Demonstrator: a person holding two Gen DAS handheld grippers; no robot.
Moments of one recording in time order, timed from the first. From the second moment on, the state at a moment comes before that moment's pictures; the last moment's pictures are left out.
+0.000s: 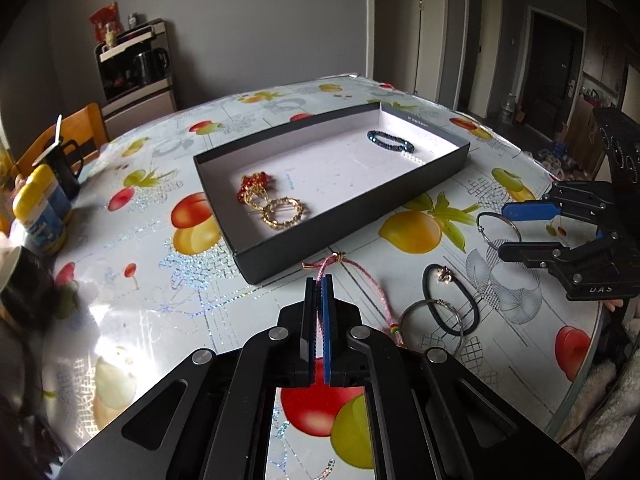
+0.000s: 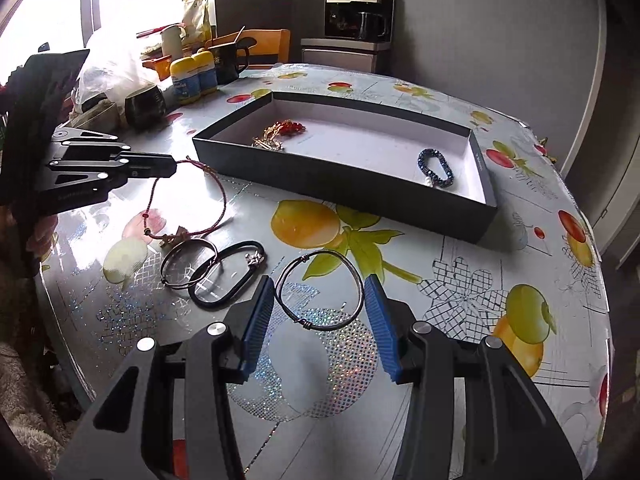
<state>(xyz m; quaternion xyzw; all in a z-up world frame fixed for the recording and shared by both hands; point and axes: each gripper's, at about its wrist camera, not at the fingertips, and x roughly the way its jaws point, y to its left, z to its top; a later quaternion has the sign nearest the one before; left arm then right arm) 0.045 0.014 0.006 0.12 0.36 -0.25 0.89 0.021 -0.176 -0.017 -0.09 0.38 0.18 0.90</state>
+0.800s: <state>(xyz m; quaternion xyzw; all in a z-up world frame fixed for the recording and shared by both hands) 0.135 -0.030 0.091 0.12 0.27 -0.23 0.93 0.126 -0.213 0.075 -0.04 0.26 0.08 0.96</state>
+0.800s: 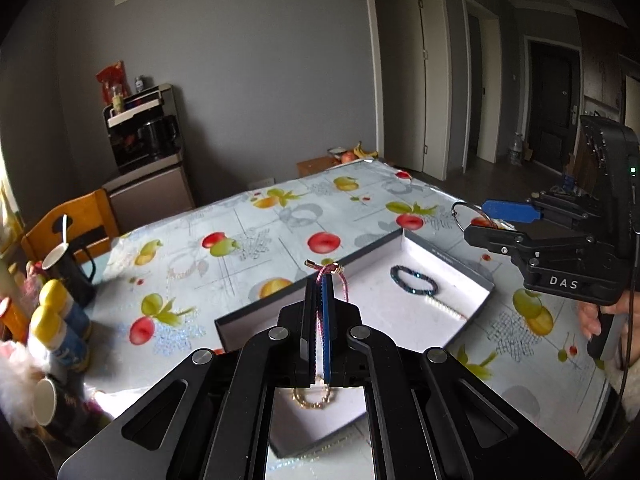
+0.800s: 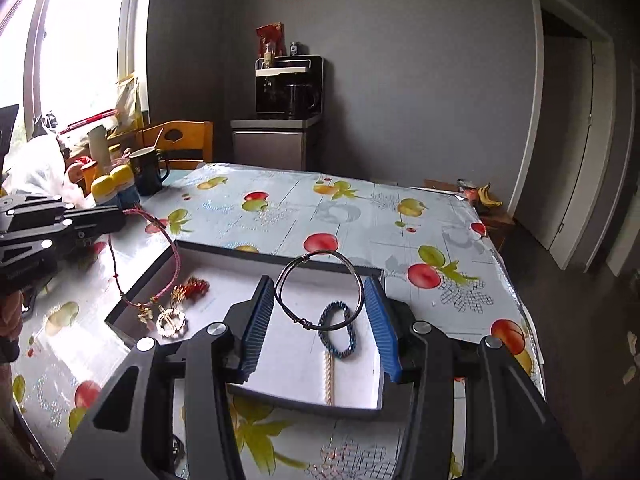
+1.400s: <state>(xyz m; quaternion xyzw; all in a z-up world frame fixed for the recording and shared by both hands) 0.218 -0.038 0.018 0.06 0.35 -0.20 0.91 0.173 -0.186 0.008 -0.03 0.34 0.12 0.93</state>
